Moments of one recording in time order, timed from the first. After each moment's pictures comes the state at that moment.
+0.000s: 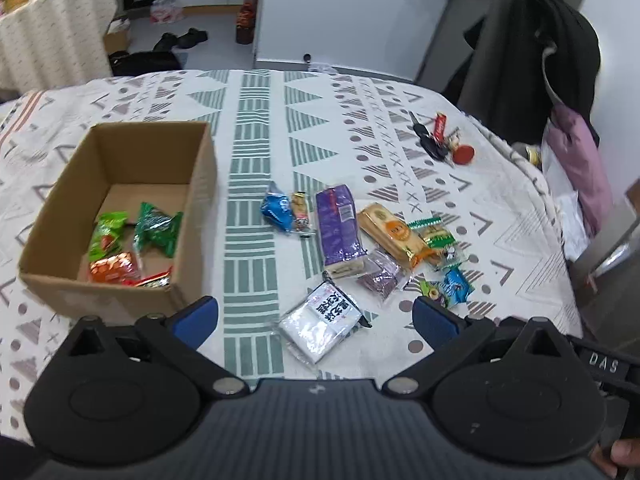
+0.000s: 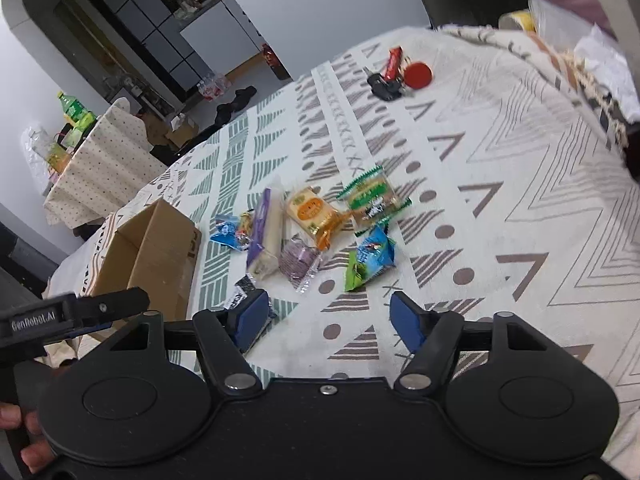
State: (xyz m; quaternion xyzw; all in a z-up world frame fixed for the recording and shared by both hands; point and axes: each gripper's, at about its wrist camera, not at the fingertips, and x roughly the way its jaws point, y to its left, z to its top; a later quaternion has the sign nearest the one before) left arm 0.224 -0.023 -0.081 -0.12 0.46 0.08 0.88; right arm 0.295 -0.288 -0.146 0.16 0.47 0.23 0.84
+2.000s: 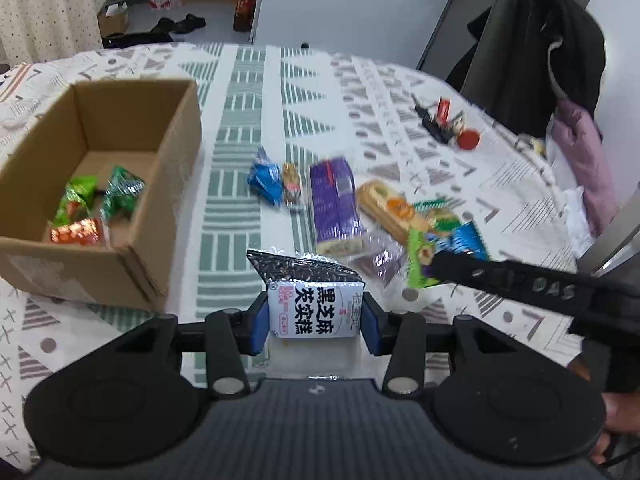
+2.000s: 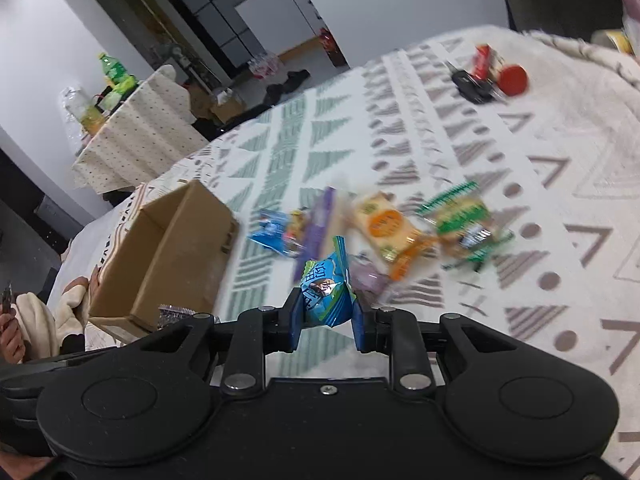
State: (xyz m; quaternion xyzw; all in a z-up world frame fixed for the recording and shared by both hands) left arm 0.225 -0.020 -0.121 -0.16 0.45 0.07 0.88; right arm 0.324 -0.216 -0.152 0.12 0.45 0.31 0.83
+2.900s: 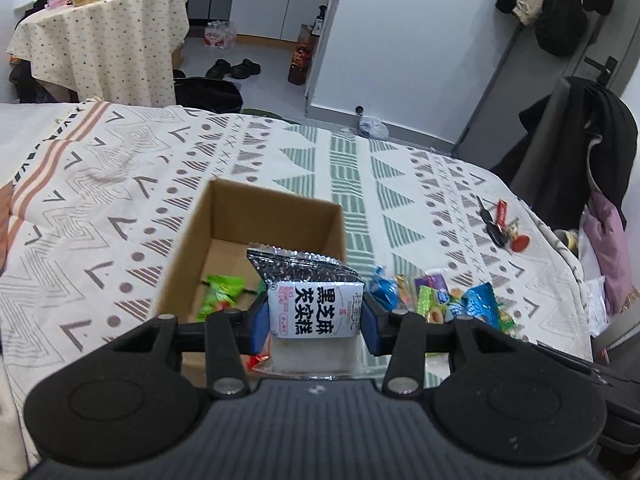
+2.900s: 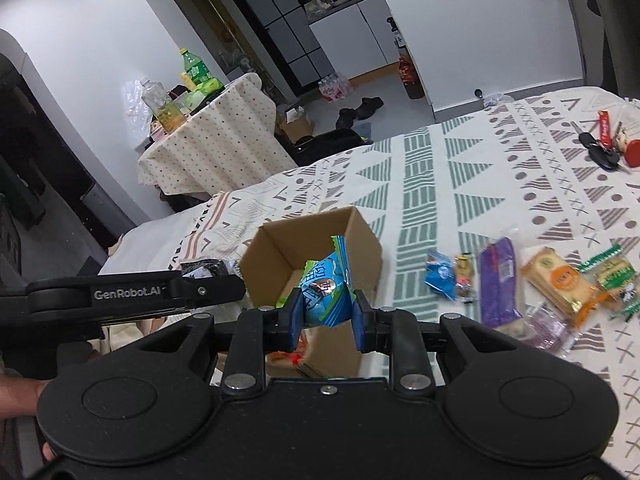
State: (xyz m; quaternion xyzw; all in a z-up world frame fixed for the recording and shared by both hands) left arm 0.203 0.115 -0.047 -0.18 0.39 0.13 0.89; right arm 0.284 -0.097 -0.092 0.11 0.39 0.38 0.83
